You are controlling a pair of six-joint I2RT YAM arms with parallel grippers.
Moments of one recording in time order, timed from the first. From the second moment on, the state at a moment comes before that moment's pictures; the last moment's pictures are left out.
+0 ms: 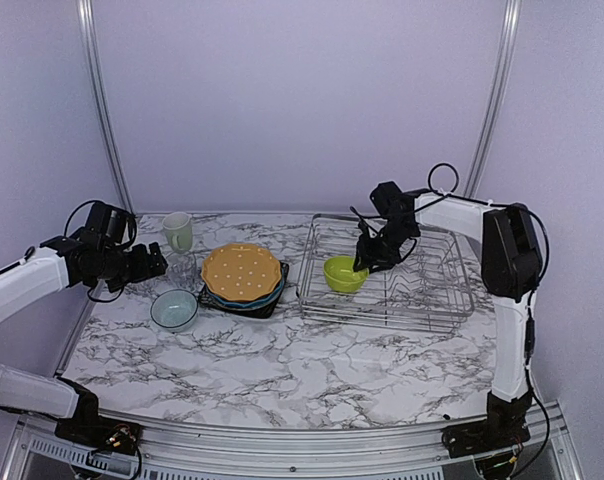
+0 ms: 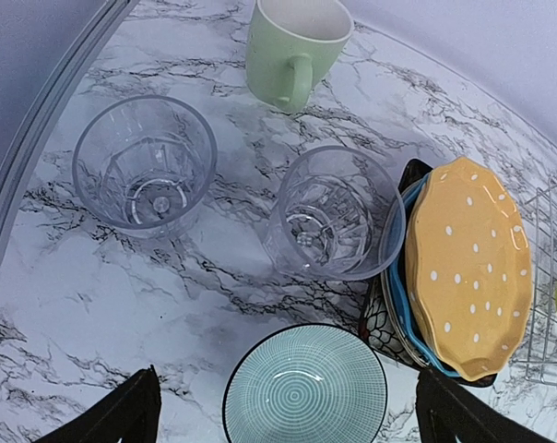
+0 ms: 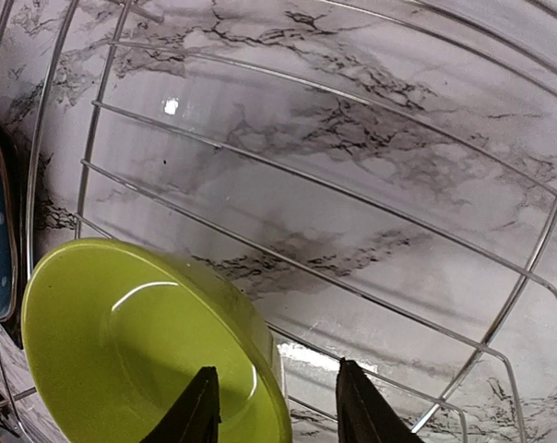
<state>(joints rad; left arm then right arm) -0.28 1.18 0.86 -0.49 -0.11 -0.53 0.40 2.14 1.77 -0.84 -0.27 0.29</state>
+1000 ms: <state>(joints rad) -0.45 1.21 1.13 -0.53 -0.16 -0.51 0.50 2.07 2.11 -0.97 -0.09 0.33</state>
